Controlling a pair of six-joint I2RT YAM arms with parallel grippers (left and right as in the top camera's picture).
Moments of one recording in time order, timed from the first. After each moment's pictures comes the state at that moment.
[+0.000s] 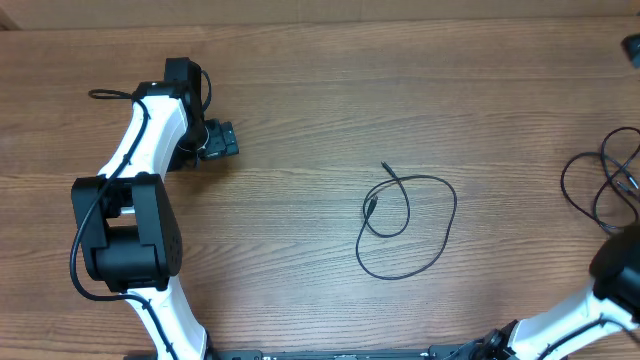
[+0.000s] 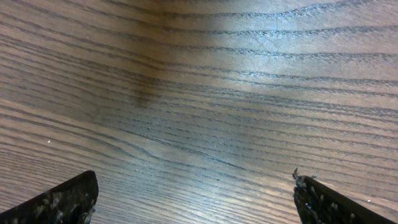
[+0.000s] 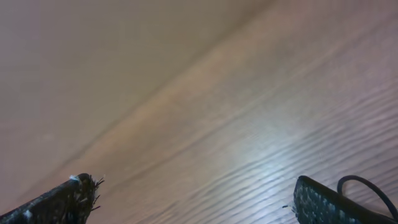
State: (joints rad) left arm 0.02 2.04 1.56 -0.99 -0.05 -0.28; right arm -0.65 1.94 1.99 -0.86 -0.53 0.18
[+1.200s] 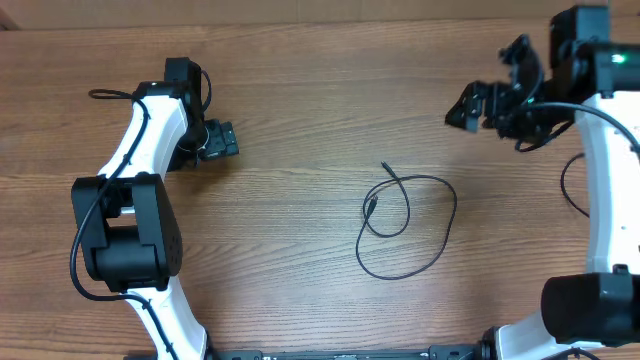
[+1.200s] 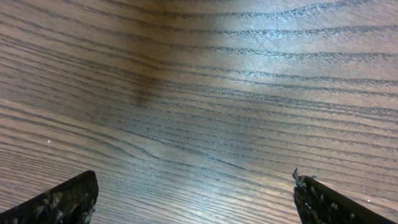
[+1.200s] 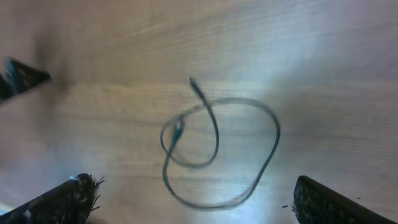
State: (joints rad) left arm 0.02 2.04 1.56 -0.99 -0.05 -0.28; right arm -0.05 1.73 1.82 -1.47 -0.39 0.02
